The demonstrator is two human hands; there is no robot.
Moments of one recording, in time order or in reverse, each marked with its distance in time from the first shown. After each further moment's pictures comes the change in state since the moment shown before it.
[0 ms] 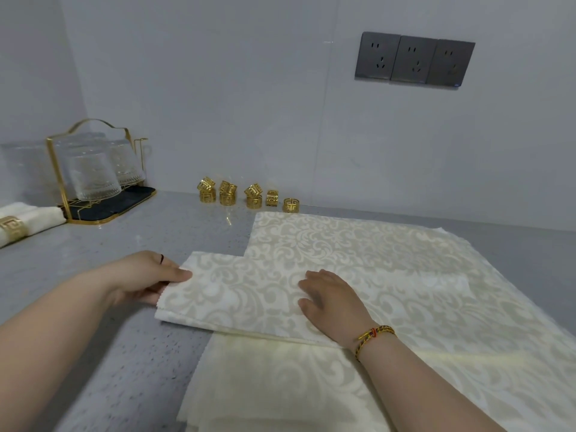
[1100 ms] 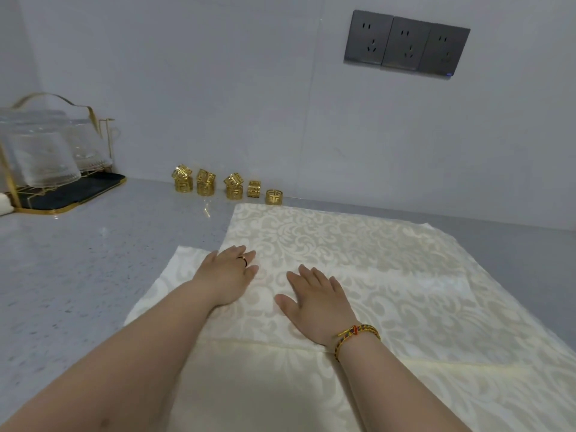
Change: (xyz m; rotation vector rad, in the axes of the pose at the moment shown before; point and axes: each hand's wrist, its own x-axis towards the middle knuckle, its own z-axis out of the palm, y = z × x) left_hand 0.072 0.025 0.127 1.036 0.063 0.405; right_hand 0.014 0.018 0.008 -0.118 -0.181 0.146
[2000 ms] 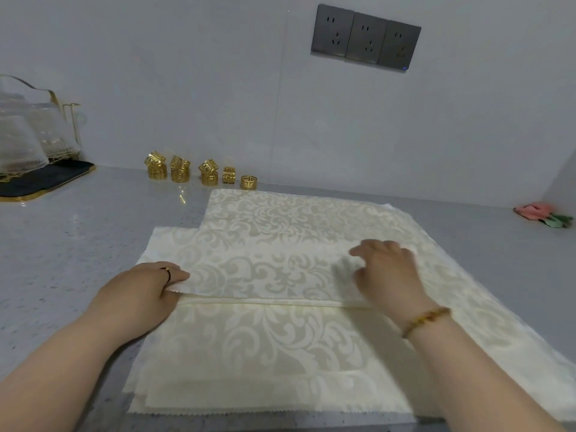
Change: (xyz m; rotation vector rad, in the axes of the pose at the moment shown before) left_hand -0.103 -0.043 0.008 -0.106 0.322 0.018; right_hand -0.096 0.043 -0.057 -0.237 0.335 0.258
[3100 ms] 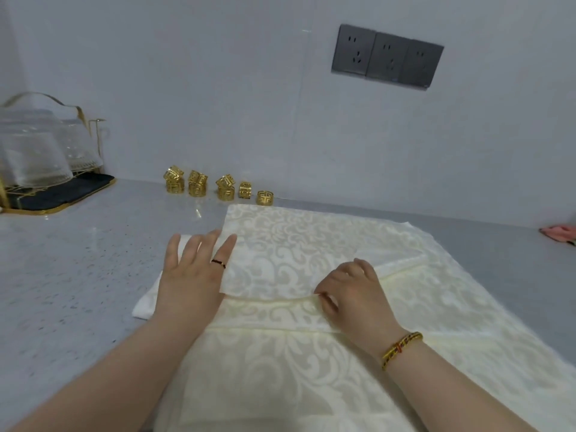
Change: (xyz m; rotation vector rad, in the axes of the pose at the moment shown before) left_hand 0.039 0.026 0.014 0.243 0.433 0.188; right_hand 0.023 -0.037 0.045 0.029 0.321 -0.439
